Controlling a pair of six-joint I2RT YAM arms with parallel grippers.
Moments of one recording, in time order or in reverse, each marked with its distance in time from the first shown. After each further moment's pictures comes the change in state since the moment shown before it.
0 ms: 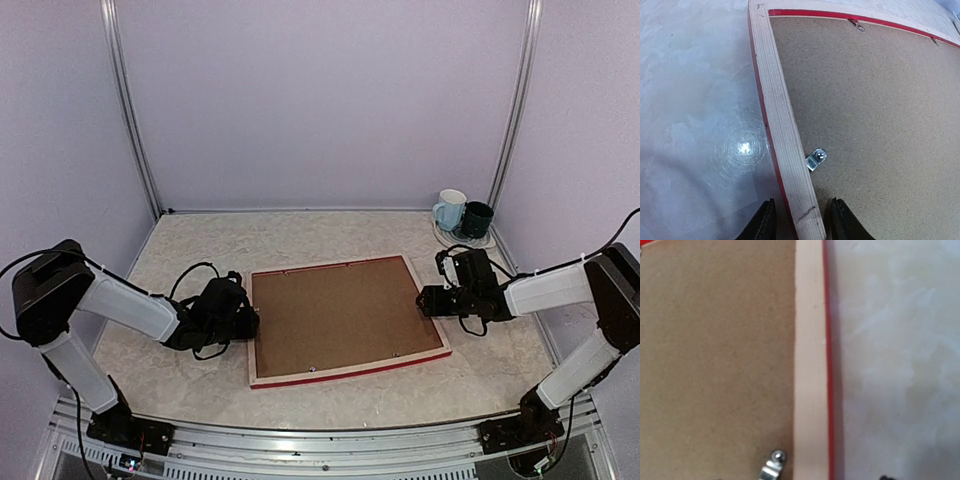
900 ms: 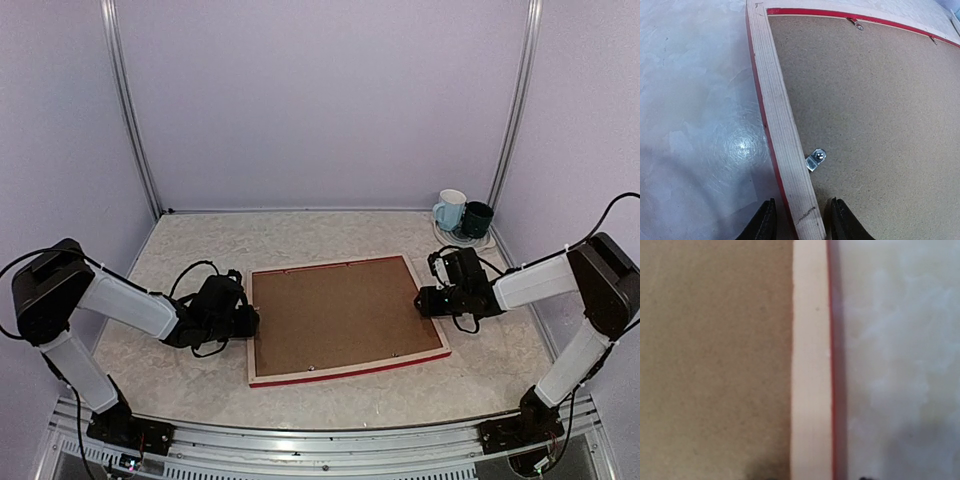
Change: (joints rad) left arm 0.031 0.003 0.003 0.012 0.043 0.030; right arm 0.014 0.105 0.065 -0.014 0.034 -0.020
